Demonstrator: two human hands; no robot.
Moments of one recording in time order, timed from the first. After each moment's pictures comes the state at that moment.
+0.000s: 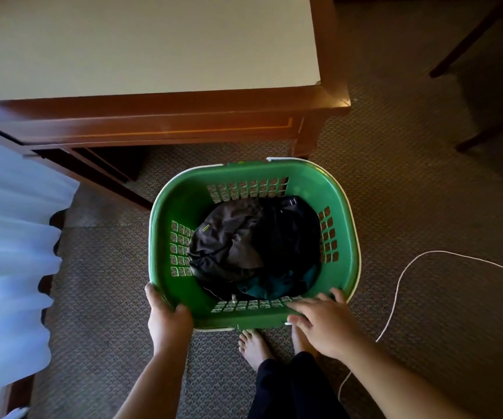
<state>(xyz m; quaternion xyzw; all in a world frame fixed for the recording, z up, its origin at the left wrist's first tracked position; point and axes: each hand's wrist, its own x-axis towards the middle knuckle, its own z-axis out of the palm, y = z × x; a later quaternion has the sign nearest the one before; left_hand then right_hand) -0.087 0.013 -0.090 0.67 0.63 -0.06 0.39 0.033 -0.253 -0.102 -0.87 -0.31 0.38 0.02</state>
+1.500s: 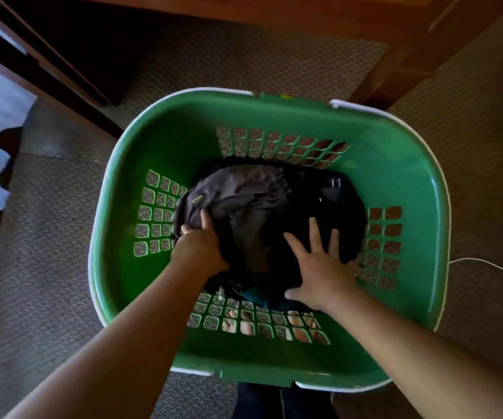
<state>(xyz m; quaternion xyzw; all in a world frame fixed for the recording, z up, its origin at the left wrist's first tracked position) 0.020 0.056 -0.265 0.82 0.33 -0.44 0.18 0.104 -0.165 -0.228 -0.84 -0.23 0.48 -0.07</state>
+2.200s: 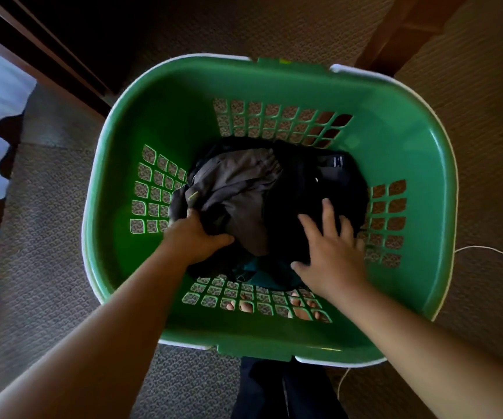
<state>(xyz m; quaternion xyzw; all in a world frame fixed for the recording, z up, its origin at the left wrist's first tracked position) -0.001 0.061 -0.260 0.79 0.39 -0.35 0.31 0.091 -0.185 -0.228 -0.91 -0.24 0.34 -0.05</state>
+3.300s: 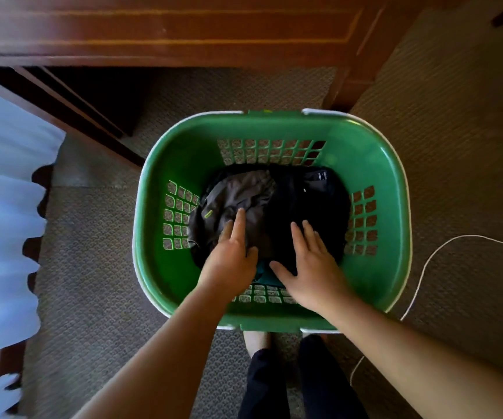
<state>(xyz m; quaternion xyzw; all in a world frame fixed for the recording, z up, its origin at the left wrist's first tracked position) -0.009 0.002 -0.176 0.87 0.26 -0.23 0.35 0.049 -0.172 -0.167 -0.90 -0.19 0.36 0.13</state>
